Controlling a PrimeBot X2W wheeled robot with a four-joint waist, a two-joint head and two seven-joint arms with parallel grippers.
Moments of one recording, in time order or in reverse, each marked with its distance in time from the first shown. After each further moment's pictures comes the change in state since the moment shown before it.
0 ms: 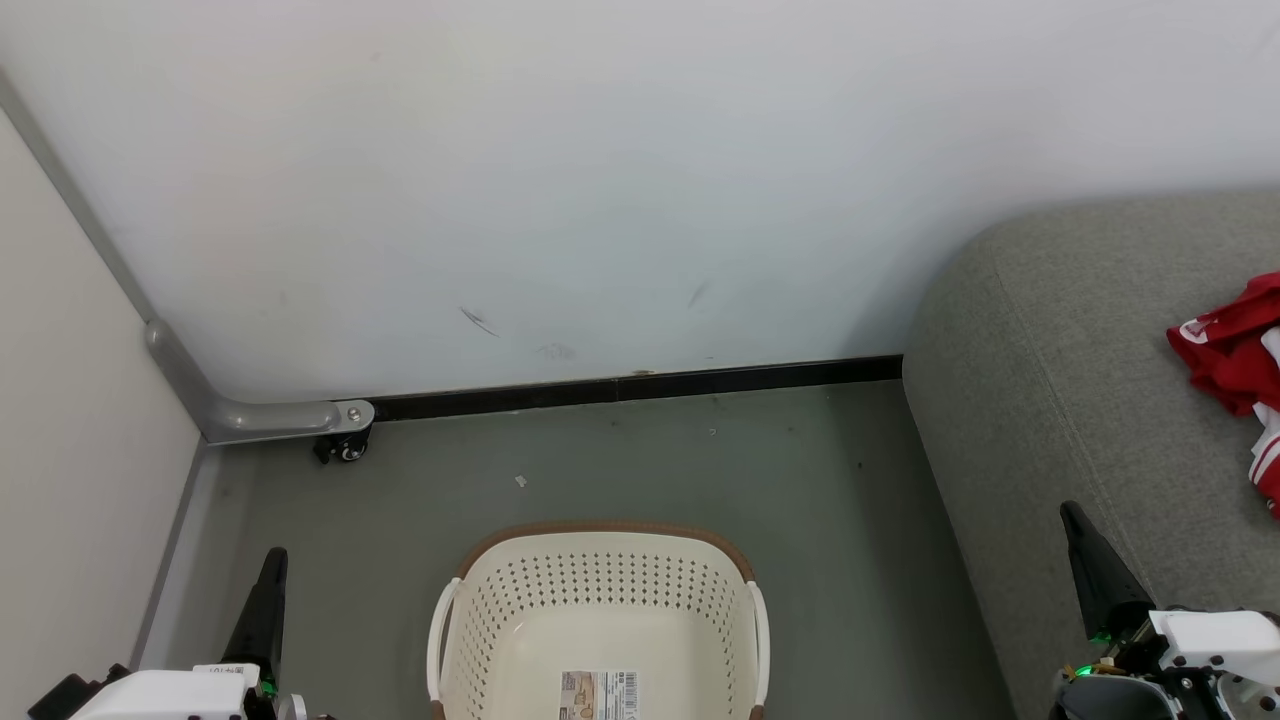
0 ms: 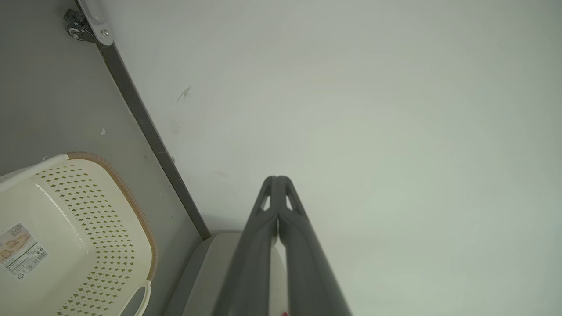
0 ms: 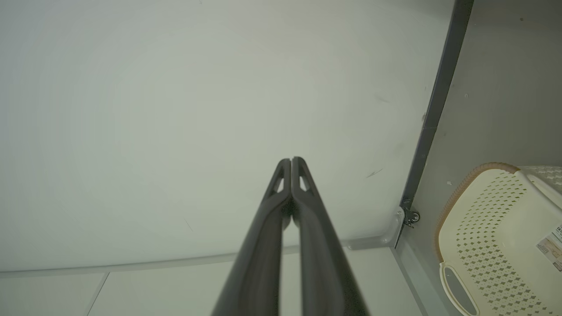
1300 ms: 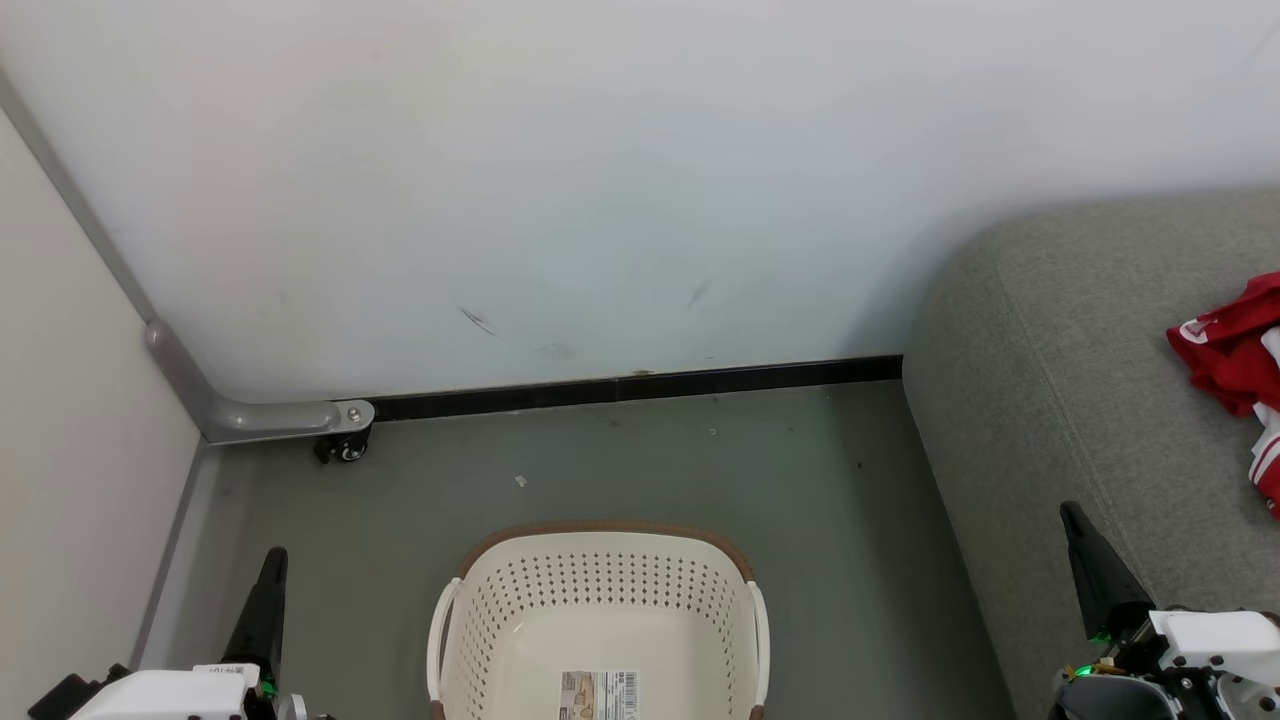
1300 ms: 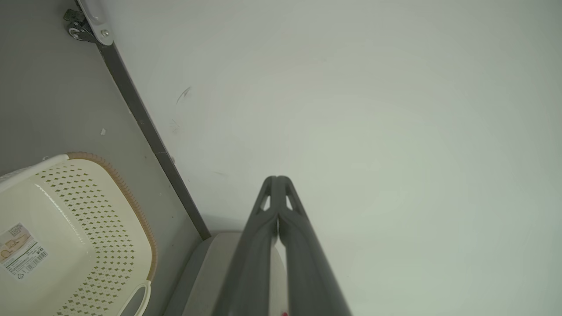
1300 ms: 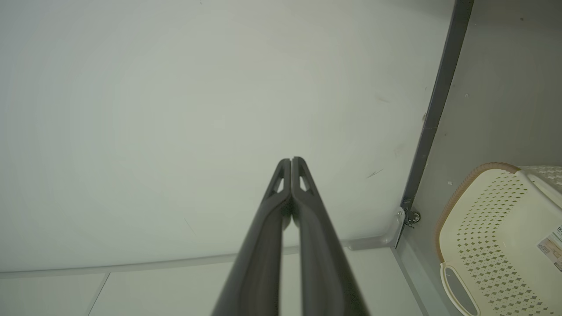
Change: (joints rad) left arm 0.000 0.000 0.000 0.000 0.000 0.000 0.000; right arm 0.000 0.003 -0.004 0.000 -0.002 0.000 0.001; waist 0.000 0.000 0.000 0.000
